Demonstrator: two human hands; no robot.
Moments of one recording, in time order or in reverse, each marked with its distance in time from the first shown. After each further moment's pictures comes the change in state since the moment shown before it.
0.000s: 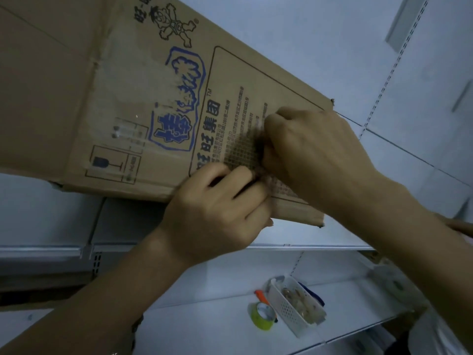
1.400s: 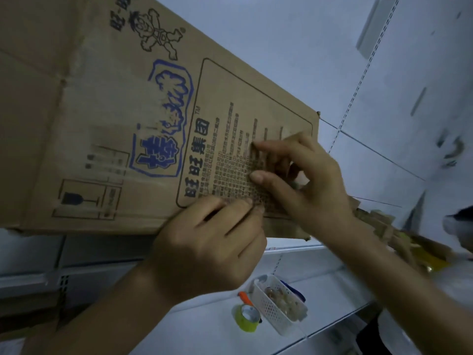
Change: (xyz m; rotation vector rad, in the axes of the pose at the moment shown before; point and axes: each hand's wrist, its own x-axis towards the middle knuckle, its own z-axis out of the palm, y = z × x) left_hand -0.015 0.006 0.003 -0.111 0.051 0.039; right_hand -0.032 0.011 0.059 0.728 0.346 0.235
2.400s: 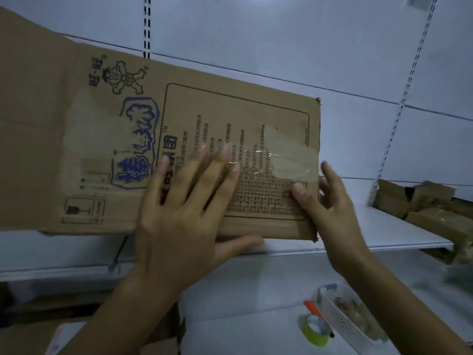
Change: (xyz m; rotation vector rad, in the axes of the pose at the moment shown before) left_hand 0.011 0.009 -0.011 0.297 -0.451 -0.341; right_hand -0.066 0.049 0.025 0.802 0.108 0.705
